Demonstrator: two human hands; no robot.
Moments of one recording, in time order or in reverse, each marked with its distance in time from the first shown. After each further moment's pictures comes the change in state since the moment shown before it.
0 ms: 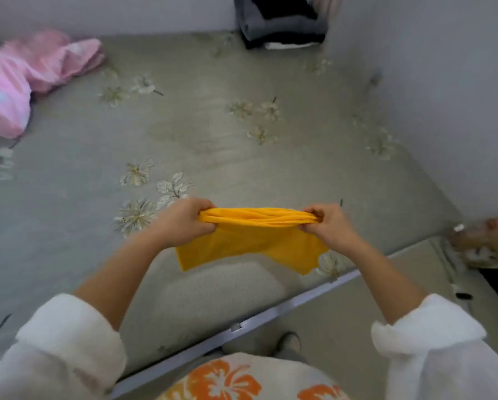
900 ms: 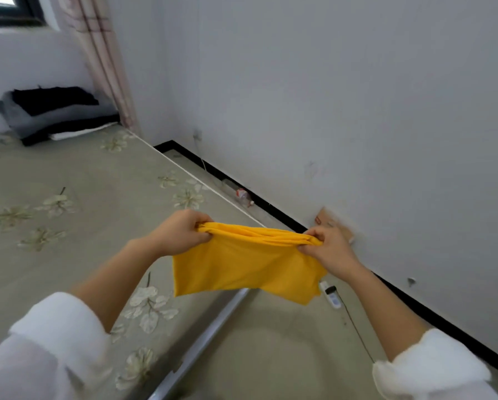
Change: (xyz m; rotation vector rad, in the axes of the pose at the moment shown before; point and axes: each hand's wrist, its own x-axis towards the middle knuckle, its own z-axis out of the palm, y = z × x) left_hand 0.230 0.487 0.240 0.203 -0.165 0.611; right_hand -0.183 0.323 -0.401 0.095 0.583 0.247
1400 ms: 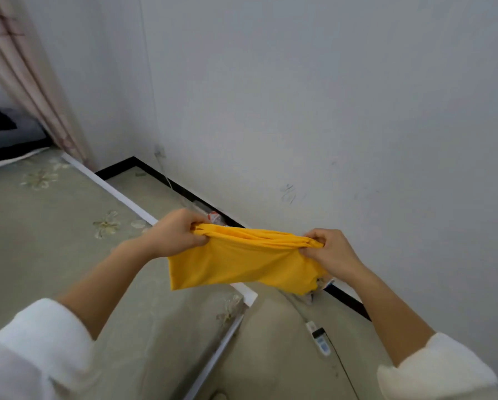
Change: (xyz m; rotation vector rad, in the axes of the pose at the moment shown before) left_hand 0.308 0.015 -0.009 0.031 -0.040 0.063; right_hand 0.253 0.093 -0.107 0.082 0.059 0.090
